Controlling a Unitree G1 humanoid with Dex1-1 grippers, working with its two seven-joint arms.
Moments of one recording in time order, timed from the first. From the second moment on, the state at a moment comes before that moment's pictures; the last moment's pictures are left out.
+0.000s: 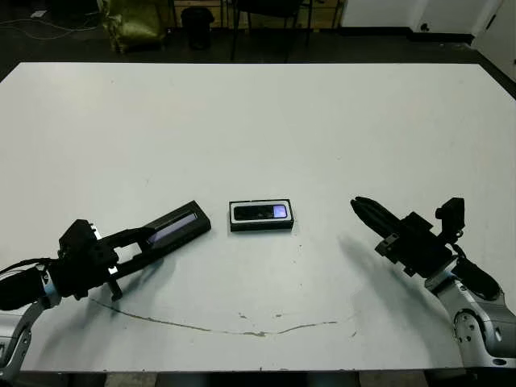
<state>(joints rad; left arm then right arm) 0.08 0.69 0.06 0.03 -0.27 -0.04 -0.88 -0.04 -0.40 -0.13 -0.03 0.48 0.20 0.71</state>
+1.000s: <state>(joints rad) 0.21 0.75 0.23 -0.50 -0.52 0.09 -0.93 -0.05 -0.40 -0.13 0.01 0.48 0.19 0.74</state>
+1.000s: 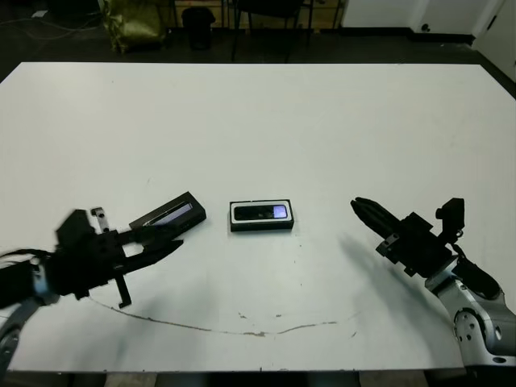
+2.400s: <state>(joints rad) -0.21 0.85 0.07 0.24 -0.47 0.17 -1.36 -0.05 -0.41 -0.12 -0.05 0.47 0.27 0.66</state>
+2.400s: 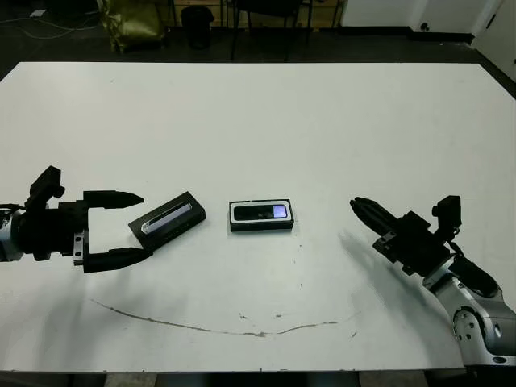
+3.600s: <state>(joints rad) -0.27 0.76 0.06 0.41 -0.39 0.16 -1.33 -0.05 -0.41 -0.11 -0.01 0.47 0.26 0.70</state>
